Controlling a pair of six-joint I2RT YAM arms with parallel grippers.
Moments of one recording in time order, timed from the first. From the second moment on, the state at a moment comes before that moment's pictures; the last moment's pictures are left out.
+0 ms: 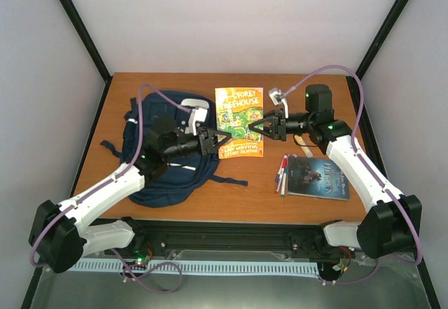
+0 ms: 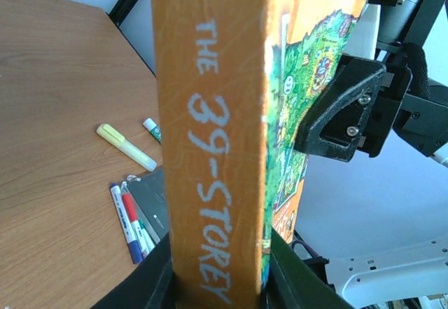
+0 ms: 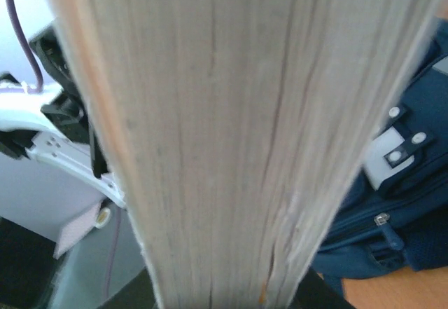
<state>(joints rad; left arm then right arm) -0.63 1.14 0.79 0.19 0.54 -0.71 0.27 1.30 1.10 -0.30 -1.22 0.13</state>
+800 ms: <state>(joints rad) -0.60 1.30 1.25 -0.67 -0.01 -0.33 0.12 1.17 0.99 -0.45 -0.96 -0.16</state>
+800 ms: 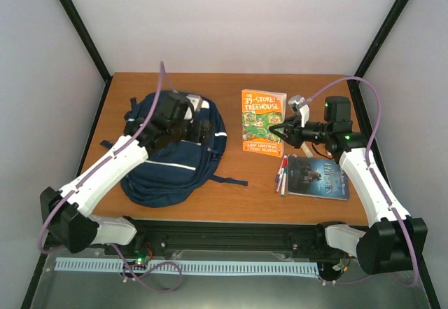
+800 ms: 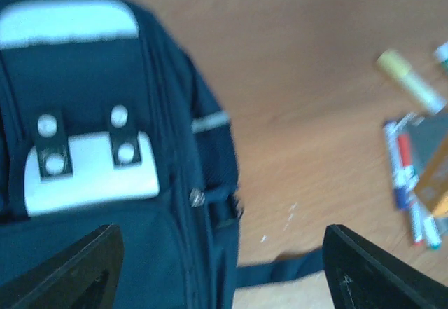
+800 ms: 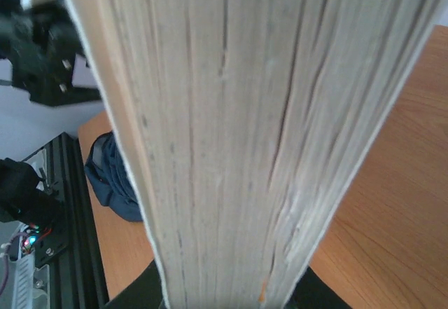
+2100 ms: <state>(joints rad) -0.88 1.76 1.17 -1.01 -0.54 -0.35 0.09 1.13 0.95 -0.45 -0.94 -0.19</state>
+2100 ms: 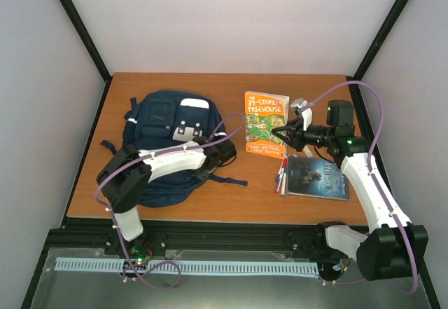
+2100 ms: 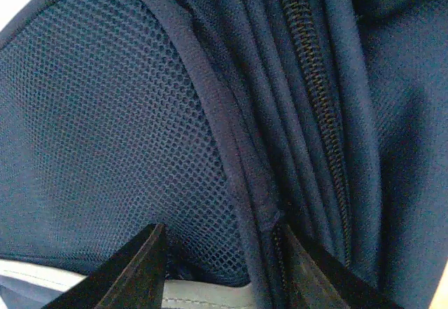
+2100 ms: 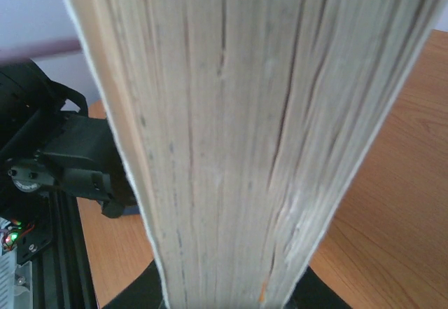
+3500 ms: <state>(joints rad) -0.86 1.80 1.55 -1.04 -0.47 -0.26 -0.03 1.12 0.94 -0.43 -0.78 -0.11</state>
